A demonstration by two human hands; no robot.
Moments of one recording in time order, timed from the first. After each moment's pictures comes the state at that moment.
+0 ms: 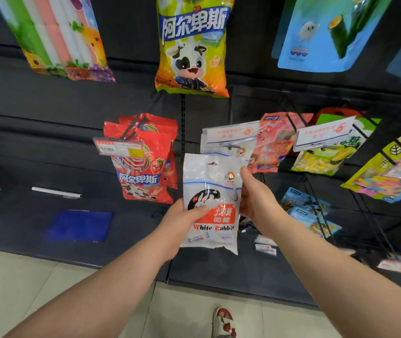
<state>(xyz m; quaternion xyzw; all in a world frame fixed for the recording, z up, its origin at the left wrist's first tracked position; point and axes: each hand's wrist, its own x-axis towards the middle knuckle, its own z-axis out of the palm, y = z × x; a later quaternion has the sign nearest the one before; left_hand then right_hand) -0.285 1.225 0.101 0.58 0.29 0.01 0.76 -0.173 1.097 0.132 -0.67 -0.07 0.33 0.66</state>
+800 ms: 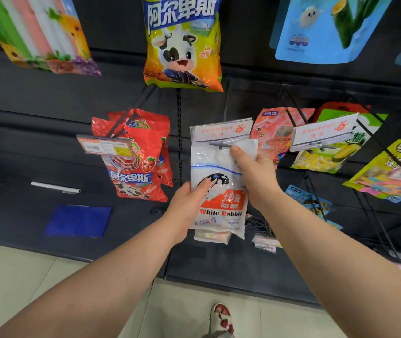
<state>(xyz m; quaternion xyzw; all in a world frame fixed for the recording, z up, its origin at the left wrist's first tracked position) -0.234 1.214 0.106 0.59 0.31 0.06 0.74 -0.133 1.114 0.152 -0.62 -0.08 0.21 0.75</state>
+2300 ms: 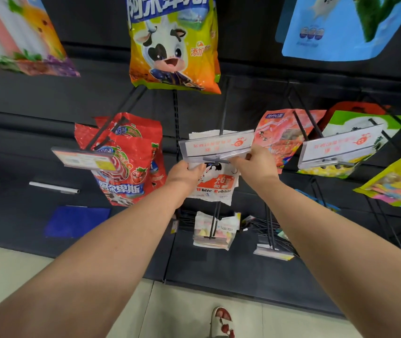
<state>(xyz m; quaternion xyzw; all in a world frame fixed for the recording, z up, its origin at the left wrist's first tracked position) -0.142 1.260 0.105 0.76 0.38 0.06 0.52 -0.058 1.134 0.134 -0.88 -0.18 0.10 0.43</state>
